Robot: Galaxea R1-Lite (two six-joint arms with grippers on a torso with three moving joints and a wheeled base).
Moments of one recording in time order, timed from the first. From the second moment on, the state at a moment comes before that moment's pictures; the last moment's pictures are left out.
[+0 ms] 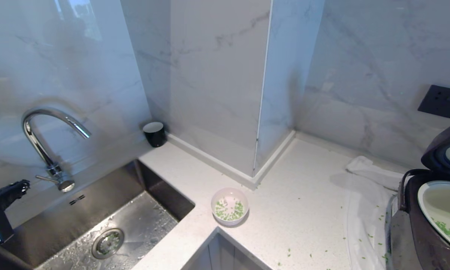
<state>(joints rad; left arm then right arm) -0.04 0.82 -0.48 -0.15 0.12 -0.03 0.00 0.00 0.00 0.00 0.00 -0.01</state>
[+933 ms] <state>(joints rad) 0.01 0.28 -0.23 -0.31 0.21 0.21 0.00 0.00 0.00 0.00 0.00 -0.01</state>
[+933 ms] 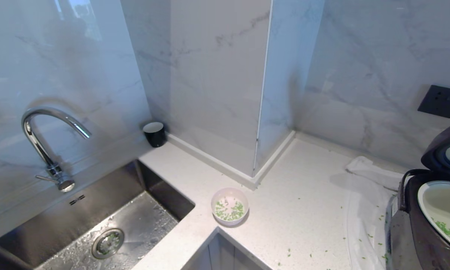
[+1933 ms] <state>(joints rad) 0.00 0.00 -0.04 0.11 -0.02 0.15 0.00 0.00 0.00 0.00 0.00 -0.01</state>
